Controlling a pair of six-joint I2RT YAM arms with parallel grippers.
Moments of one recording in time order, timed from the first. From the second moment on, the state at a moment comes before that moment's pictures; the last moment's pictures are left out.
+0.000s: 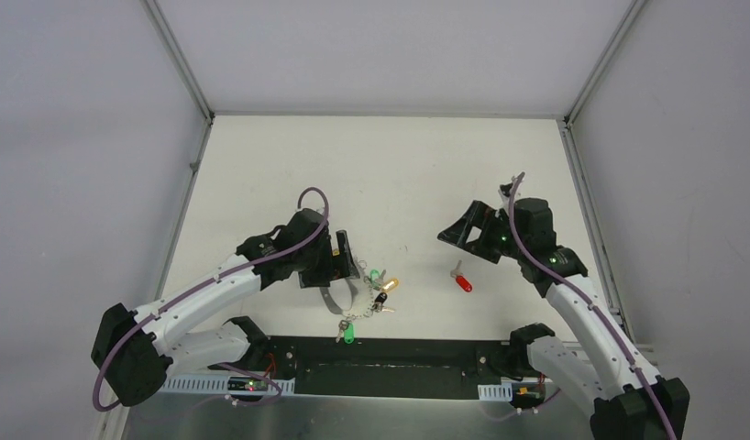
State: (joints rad) left arm -0.74 1.03 0.73 -0.58 0.08 -0.90; right arm 0.30 0.83 0.66 -0.47 -0.38 0.68
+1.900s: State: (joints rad) left arm -0.65 1.64 1.07 -0.41 0.07 -0.89; right arm 0.46 1.57 0.91 -0.19 -0.62 0.68
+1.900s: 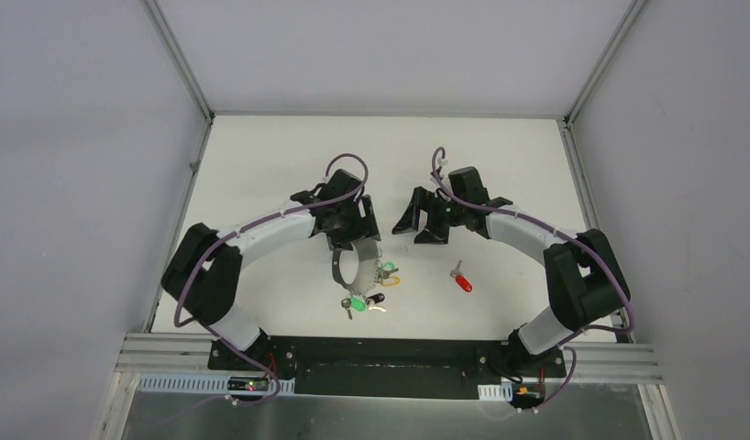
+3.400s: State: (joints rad) left arm -0.65 0.85 0.58 -0.50 0.17 -1.02; right arm 0.60 1.98 1.20 -0.31 -0.63 0.60
